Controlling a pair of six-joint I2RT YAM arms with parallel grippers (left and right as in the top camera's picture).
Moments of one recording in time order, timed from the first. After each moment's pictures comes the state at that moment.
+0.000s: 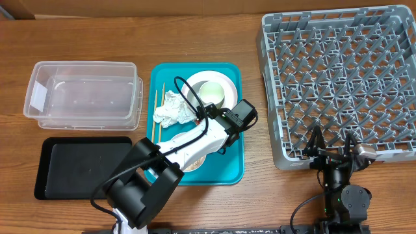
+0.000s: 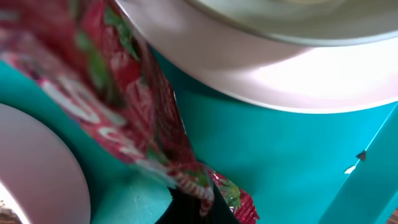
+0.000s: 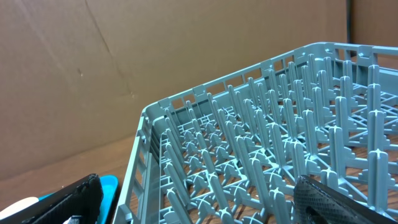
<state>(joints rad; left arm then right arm) -0.78 1.93 1.24 -0.73 -0.26 -1.26 0.02 0.01 0.02 -0.02 0.13 0.33</state>
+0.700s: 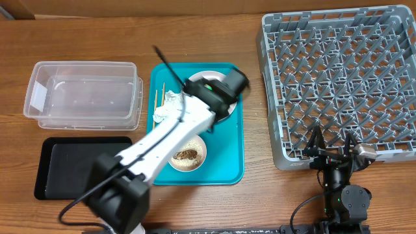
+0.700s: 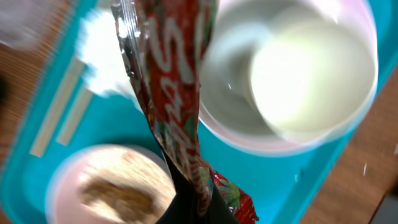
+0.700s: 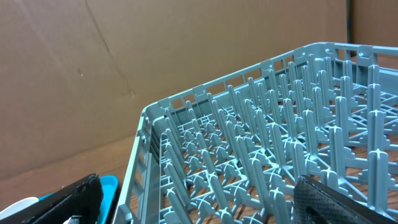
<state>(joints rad) -0.64 1.81 1.55 -1.14 -0.32 -1.11 0.02 0.01 0.02 -0.02 0.13 0.33</state>
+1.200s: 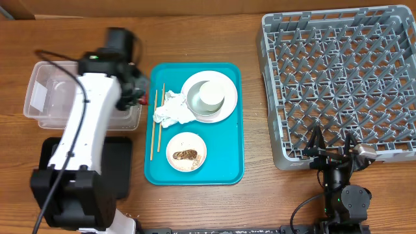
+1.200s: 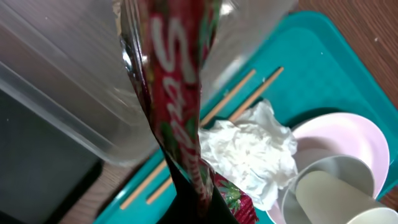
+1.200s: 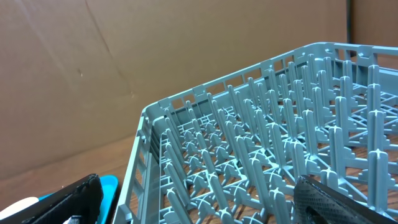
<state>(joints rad) -0.02 1.73 1.57 -1.15 -0.02 -0.78 0.02 0.01 0.02 -0.02 0.13 0.33</state>
